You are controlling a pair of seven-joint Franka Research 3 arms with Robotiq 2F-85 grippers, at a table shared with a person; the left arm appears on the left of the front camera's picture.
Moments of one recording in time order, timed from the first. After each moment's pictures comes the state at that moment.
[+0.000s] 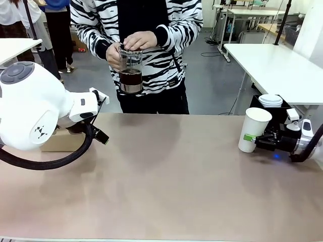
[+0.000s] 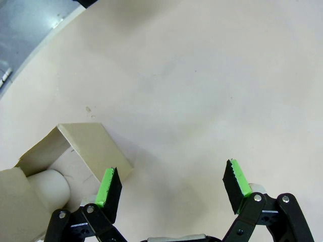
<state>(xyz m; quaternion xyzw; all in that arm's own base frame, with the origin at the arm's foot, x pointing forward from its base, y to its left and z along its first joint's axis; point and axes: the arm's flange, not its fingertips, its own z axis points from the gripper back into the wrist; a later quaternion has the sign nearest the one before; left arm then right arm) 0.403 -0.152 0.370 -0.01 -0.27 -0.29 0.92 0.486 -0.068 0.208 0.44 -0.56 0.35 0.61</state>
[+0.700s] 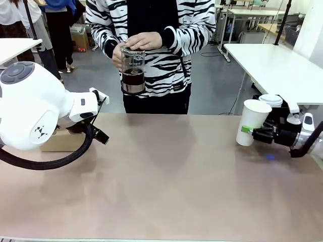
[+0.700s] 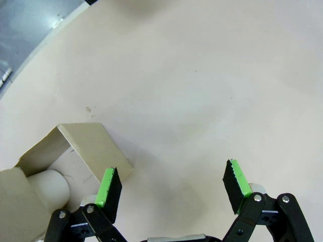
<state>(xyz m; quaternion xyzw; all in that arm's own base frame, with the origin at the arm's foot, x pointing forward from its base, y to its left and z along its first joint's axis) 0.403 -0.152 0.370 -0.01 -0.27 -0.29 0.92 0.475 -0.044 0.248 0.42 -0.57 0.32 0.63</state>
